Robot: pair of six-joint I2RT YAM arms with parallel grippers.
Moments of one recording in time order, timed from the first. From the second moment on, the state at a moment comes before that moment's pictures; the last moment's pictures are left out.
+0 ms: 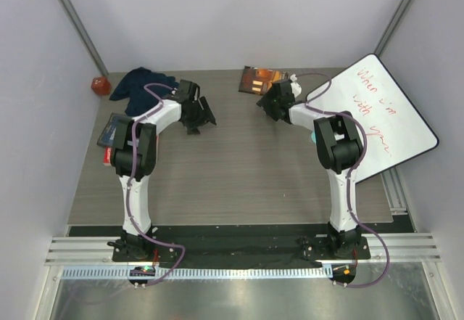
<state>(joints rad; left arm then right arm) -0.29 2.13 1.59 -0.49 0.14 -0.71 0.31 2.21 1.54 -0.04 0.04 0.89</state>
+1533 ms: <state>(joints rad) -0.27 1.93 1.50 -0.58 0.10 -0.65 0.26 2.75 2.24 0.15 0.19 1.55</state>
